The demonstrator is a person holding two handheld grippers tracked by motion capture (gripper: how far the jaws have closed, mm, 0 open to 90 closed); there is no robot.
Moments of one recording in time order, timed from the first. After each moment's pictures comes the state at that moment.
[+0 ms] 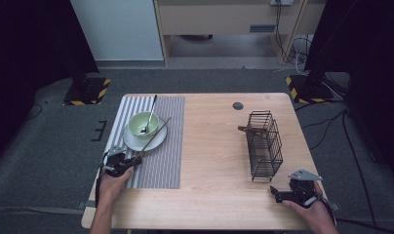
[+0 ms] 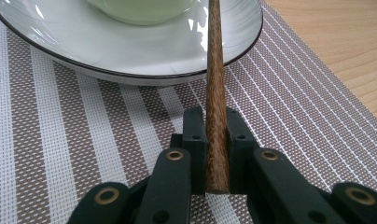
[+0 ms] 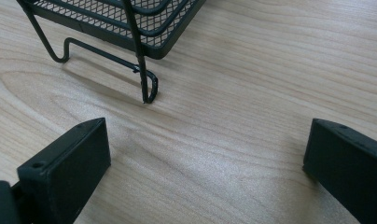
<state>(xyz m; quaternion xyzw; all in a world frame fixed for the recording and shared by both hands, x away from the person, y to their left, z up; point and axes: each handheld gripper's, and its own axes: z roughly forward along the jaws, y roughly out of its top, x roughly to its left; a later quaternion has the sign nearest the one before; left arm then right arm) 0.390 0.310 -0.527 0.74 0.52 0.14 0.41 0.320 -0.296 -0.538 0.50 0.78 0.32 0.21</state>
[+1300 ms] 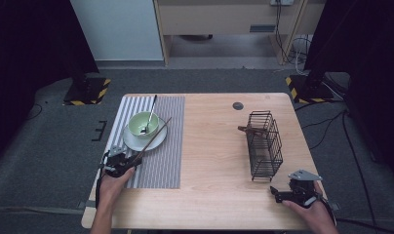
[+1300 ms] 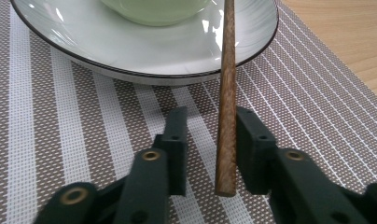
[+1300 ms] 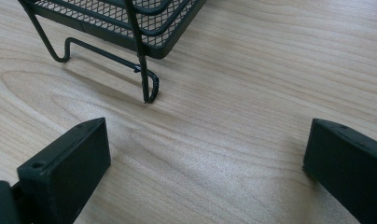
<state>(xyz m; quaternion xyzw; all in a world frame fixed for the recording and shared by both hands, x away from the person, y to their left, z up) 0.388 0.309 -0.529 0.73 0.53 0.17 0.39 0.320 -0.296 -0.538 0.50 0.78 0.32 0.21</state>
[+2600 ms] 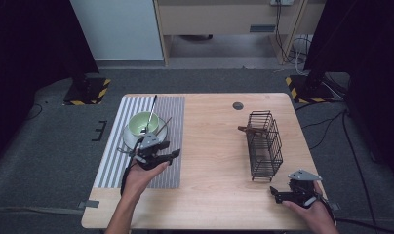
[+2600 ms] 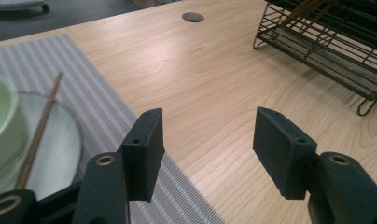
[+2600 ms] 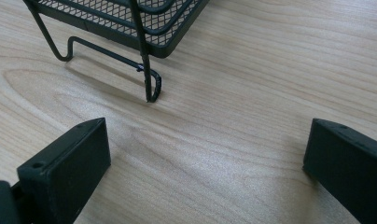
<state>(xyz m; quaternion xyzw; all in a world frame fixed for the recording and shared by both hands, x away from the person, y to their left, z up) 0.390 0.184 -0.447 0.78 0.38 0.17 0.46 0.320 -0.295 -0.538 0.50 0.78 0.32 0.20</state>
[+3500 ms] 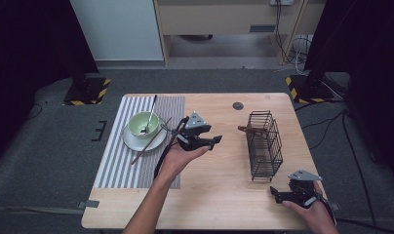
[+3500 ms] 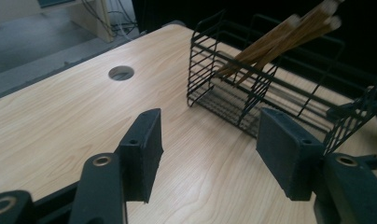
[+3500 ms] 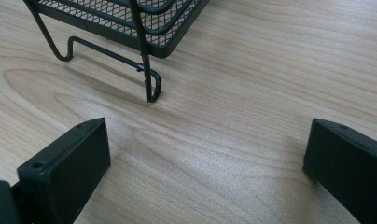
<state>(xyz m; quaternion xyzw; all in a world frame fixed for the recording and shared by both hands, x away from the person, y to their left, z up) 0.426 0.071 -0.401 0.81 0.30 0.14 0.49 0.320 -0.295 -0.538 0.50 0.78 0.32 0.20</state>
